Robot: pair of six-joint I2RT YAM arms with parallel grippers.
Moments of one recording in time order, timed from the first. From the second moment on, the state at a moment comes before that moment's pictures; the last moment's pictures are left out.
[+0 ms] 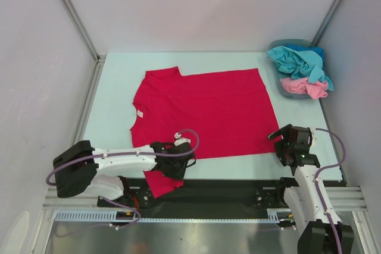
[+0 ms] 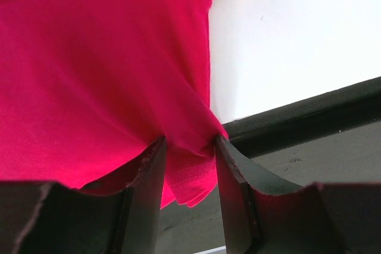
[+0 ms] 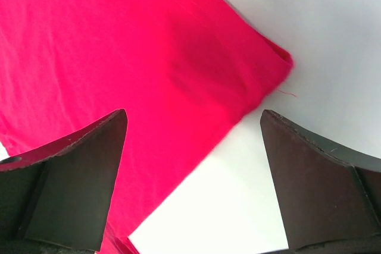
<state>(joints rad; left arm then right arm) -1.15 1.35 0.67 -0.64 -0.10 -0.85 -0.11 0.70 0.31 -0.44 0.01 0.96</state>
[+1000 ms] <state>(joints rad) -1.20 1.40 0.68 -0.62 -0.09 -0.85 -0.13 0.55 0.24 -0.47 0.01 0.96</state>
